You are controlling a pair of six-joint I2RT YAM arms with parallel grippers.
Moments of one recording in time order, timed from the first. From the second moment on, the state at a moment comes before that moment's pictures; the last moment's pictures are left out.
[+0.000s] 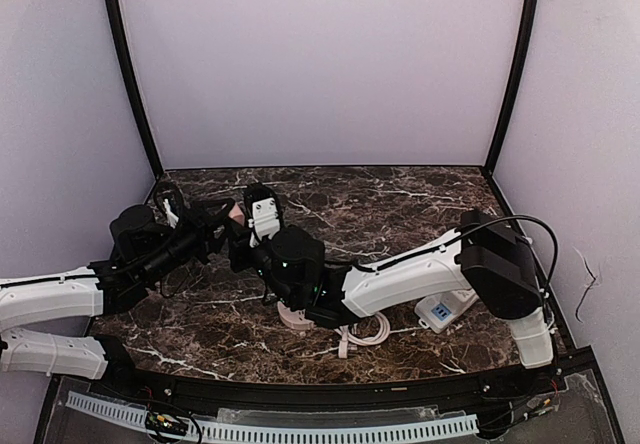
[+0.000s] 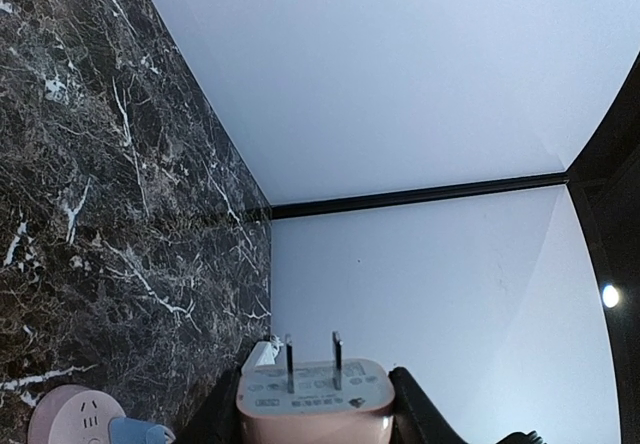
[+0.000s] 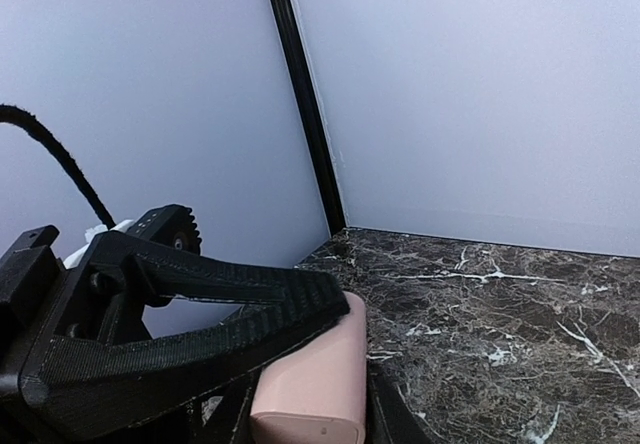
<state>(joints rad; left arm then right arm) -0.70 0.97 0.44 0.47 -0.06 -1.42 1.30 2.18 1.49 0.82 0.58 0.18</state>
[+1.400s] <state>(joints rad) -0.71 0.54 0.29 0.18 -0.29 -1.01 1.27 1.79 1.28 0.35 0.40 0.20</state>
